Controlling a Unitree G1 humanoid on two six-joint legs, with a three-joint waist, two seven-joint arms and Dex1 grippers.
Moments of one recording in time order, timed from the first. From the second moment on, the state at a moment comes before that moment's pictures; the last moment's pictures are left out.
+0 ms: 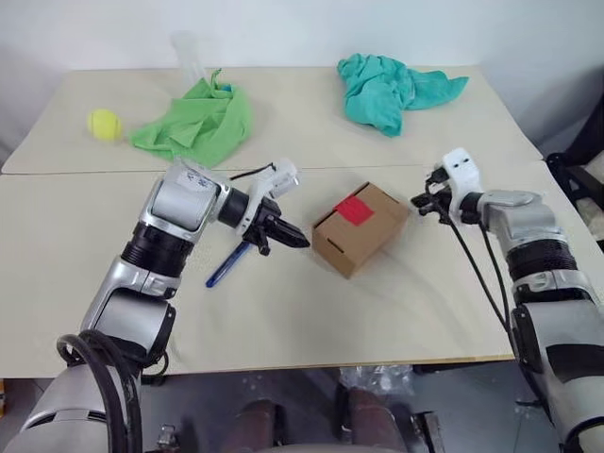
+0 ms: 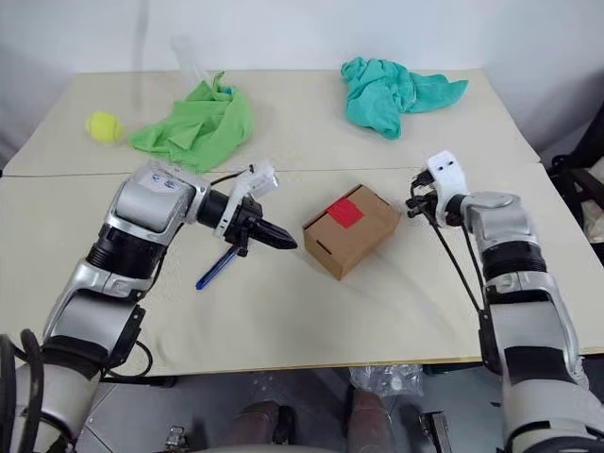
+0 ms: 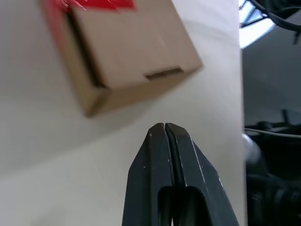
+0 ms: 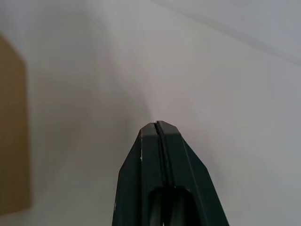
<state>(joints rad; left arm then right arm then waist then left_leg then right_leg) -1.05 0.50 -0.33 0.20 -0.12 1.21 -1.35 -1.05 -0.61 0.09 0.95 0.11 0.41 0.82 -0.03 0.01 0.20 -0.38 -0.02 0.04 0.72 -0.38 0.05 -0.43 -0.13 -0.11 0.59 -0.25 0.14</state>
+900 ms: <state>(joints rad) -1.07 0.32 -0.35 0.53 -0.14 0.89 -1.05 -0.57 -0.82 0.03 -0.14 0.24 1.17 0.98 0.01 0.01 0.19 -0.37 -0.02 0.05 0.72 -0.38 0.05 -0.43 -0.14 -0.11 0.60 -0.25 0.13</state>
